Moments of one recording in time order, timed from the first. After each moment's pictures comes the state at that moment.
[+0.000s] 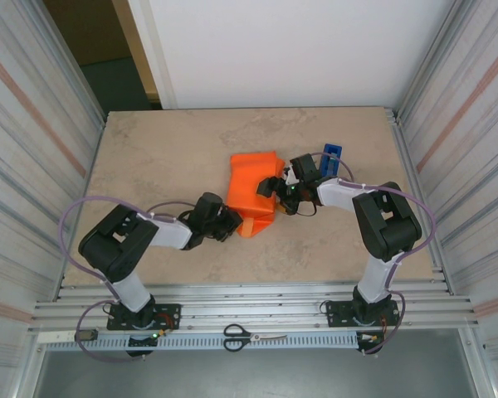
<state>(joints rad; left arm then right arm) -0.65 1.68 0.59 0.36 0.22 -1.29 0.44 1.82 1.01 -0.12 -0.53 0.88</state>
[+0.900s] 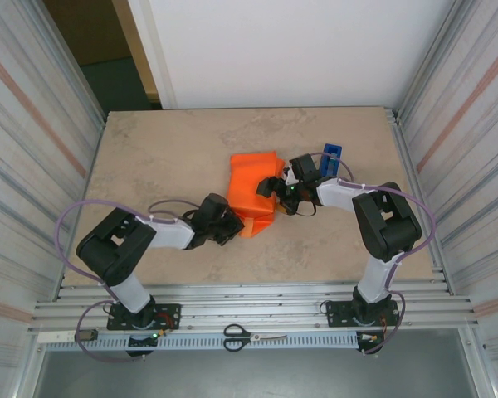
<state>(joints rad) -0.70 1.67 0.62 0.25 0.20 -1.25 0.45 1.82 1.01 -0.12 -0.52 0.88</state>
